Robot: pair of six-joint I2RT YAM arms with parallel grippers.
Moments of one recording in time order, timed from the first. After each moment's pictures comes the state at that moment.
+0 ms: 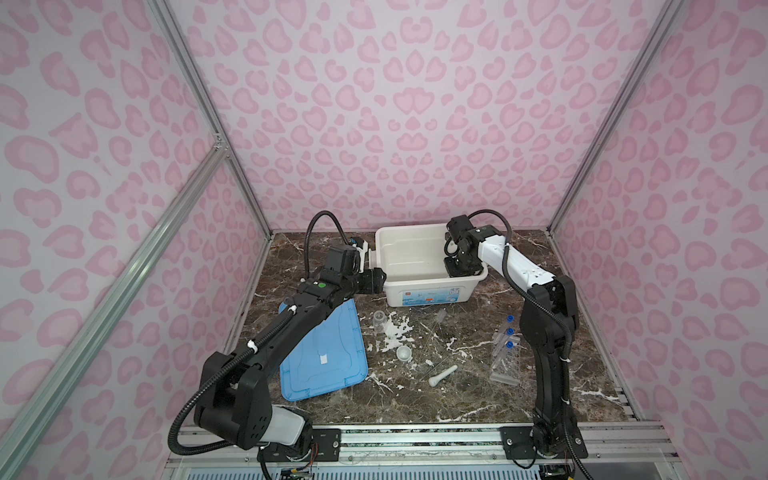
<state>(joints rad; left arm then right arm) -0.39 1.43 1.10 -0.36 0.14 -0.30 0.38 2.15 1.93 -1.06 0.07 0.11</state>
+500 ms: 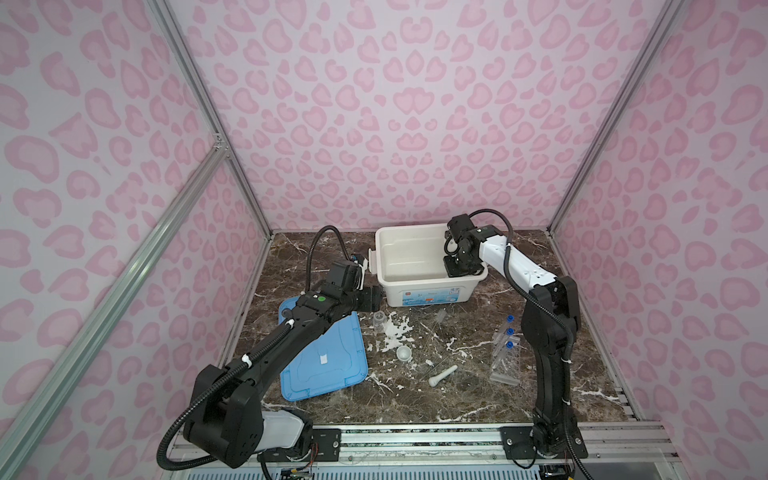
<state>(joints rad) -0.45 1.35 0.98 -0.45 0.07 -0.28 0.38 2.12 1.92 -1.03 0.03 0.12</state>
